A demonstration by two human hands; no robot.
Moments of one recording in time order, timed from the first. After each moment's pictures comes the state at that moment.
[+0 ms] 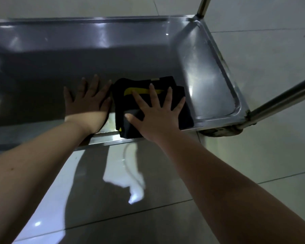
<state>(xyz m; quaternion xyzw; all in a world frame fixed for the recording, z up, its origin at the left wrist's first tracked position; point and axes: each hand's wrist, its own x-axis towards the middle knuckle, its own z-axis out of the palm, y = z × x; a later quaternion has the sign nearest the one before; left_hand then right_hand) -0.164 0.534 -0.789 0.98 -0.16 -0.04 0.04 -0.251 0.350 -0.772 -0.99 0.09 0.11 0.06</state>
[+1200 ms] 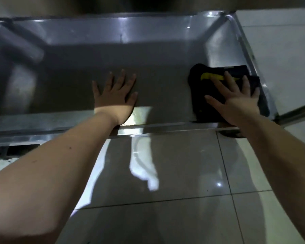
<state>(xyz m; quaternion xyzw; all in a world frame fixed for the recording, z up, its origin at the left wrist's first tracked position) -0.164 0.535 -0.783 0.99 -0.14 -0.05 0.05 -0.254 0.204 -0.769 -0.98 0.16 0.12 0.02</state>
